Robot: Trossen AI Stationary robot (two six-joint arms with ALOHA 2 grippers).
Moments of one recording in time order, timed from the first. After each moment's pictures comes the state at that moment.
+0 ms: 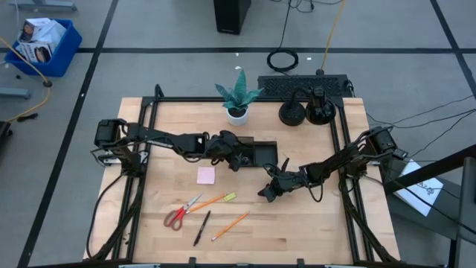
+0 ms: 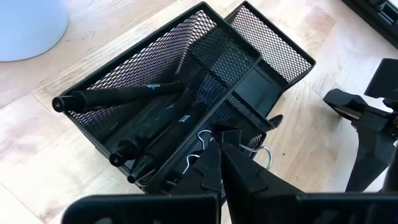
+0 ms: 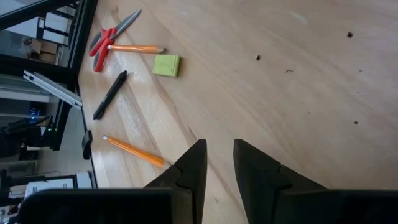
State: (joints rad) left arm 0.05 1.68 1.01 -0.11 -0.17 -0.67; right arm 0.27 1.69 0.51 0.57 0.05 1.24
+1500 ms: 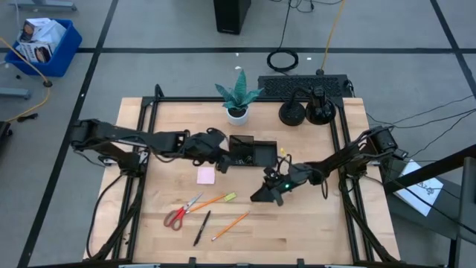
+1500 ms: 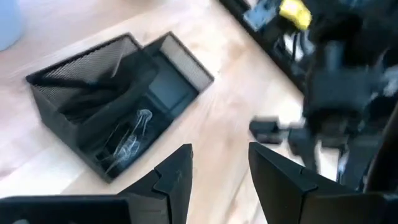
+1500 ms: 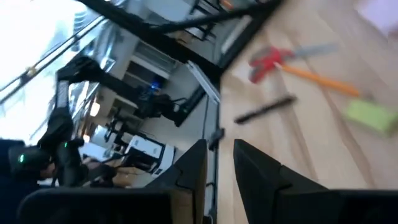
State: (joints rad) left arm -0.04 1.41 1.01 -0.22 -0.12 -0.82; right arm 0.25 1.68 0.52 1.06 -0.17 1.02
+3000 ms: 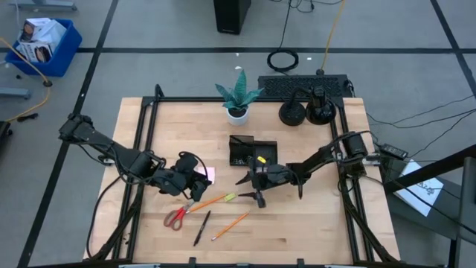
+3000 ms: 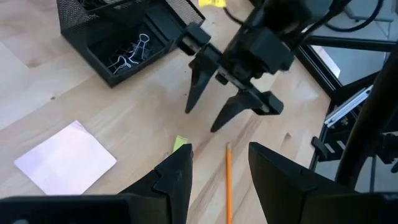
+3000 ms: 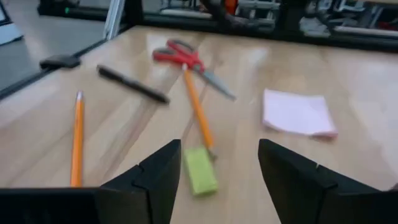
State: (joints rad) left arm -0.47 1.23 1.01 -0.56 -0.44 -1.16; right arm 0.17 1.98 0.68 1.02 -0.06 -0.04
